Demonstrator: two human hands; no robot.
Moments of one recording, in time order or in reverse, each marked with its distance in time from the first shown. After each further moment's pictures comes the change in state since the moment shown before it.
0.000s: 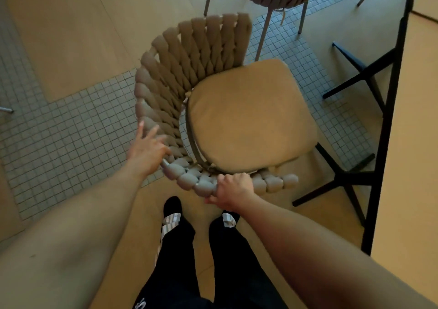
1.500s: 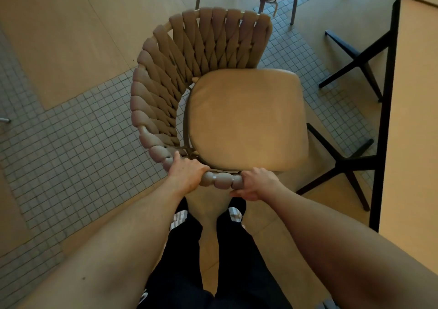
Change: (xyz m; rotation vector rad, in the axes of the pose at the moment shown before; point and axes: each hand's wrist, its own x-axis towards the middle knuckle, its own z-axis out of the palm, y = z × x) left_hand -0.018 0.074 -0.005 -0.269 -0.097 0.208; right_hand -0.018 0.034 0.007 0.174 -0.108 0.117
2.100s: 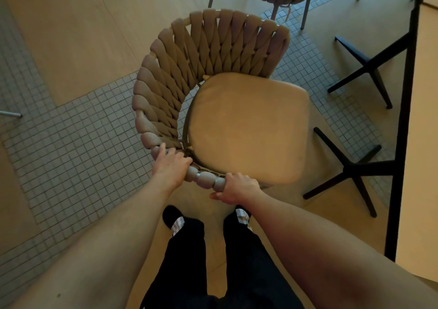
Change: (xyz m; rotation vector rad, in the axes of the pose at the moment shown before) left_hand -0.019 -0.076 0.026 0.113 0.045 -0.137; right_hand 0.010 -0.097 0.001 0.165 -0.032 0.053
